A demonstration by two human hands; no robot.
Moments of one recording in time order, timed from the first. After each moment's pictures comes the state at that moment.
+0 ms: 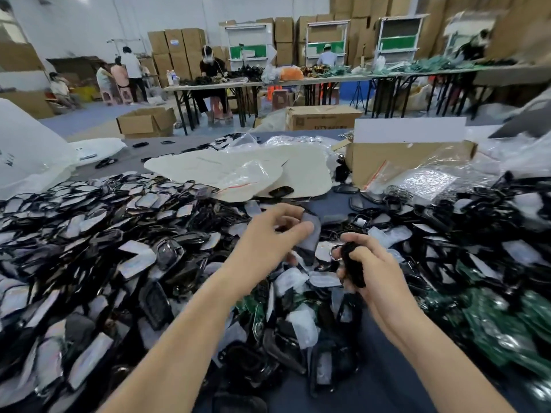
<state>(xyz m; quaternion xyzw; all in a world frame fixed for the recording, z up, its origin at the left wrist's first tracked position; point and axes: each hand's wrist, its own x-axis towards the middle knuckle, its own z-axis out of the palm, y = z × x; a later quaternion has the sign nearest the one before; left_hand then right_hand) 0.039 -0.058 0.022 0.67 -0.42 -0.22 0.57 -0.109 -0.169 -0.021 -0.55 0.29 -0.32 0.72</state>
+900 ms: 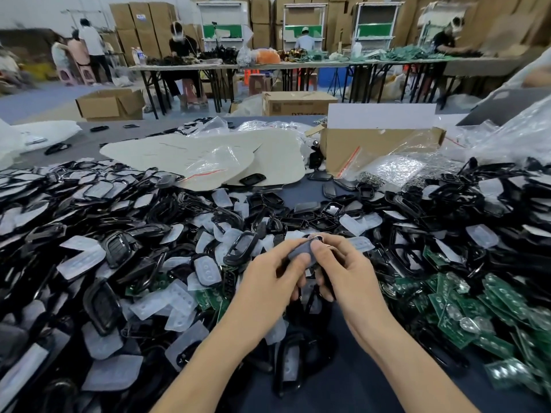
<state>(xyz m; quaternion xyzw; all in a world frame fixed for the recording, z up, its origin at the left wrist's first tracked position) -0.022 -0.067 -0.030 0.66 -0.46 -0.22 0.55 -0.126 -0.169 -0.047 -0.61 0.24 -0.36 0.66</state>
